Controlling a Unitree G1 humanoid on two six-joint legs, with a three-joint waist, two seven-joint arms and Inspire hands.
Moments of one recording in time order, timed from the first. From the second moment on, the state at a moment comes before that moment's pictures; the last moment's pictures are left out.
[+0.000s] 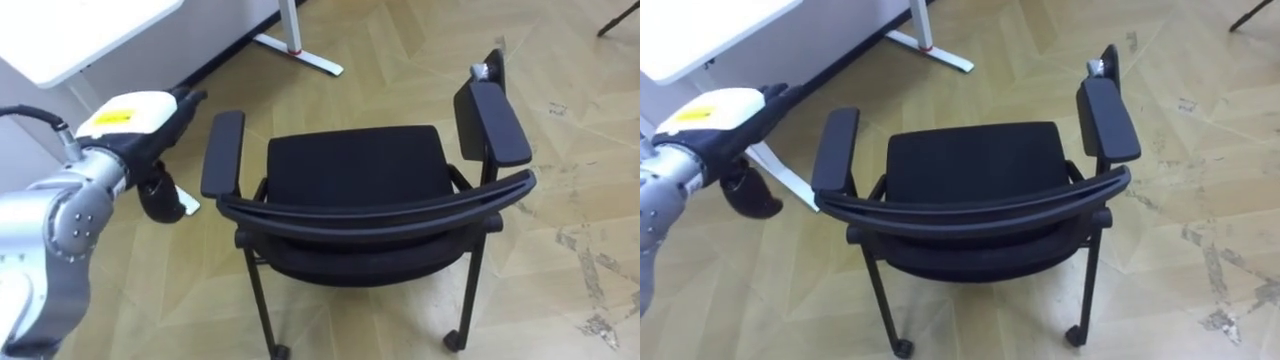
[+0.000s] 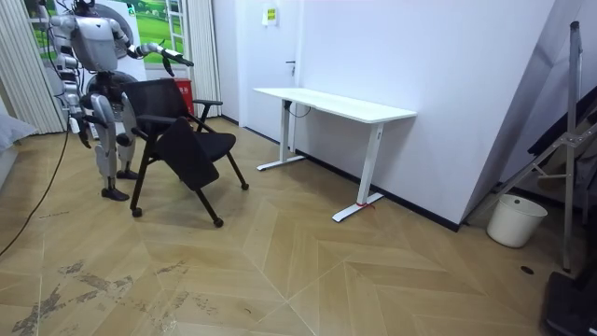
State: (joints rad) left arm -0.16 0.67 -0.13 -0.38 0.89 0.36 -0.74; right arm 0.00 -0.31 -0.14 1.41 0.36 0.05 0.09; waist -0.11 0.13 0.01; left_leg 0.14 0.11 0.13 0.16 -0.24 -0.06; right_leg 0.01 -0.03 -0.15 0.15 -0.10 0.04
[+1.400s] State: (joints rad) left arm -0.22 0.74 -0.24 -0.51 0.62 0.38 -1.06; right arm 0.00 -0.33 -0.13 1.44 0.39 0.05 0.14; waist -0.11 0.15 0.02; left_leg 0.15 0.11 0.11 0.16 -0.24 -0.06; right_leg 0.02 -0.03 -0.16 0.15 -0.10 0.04
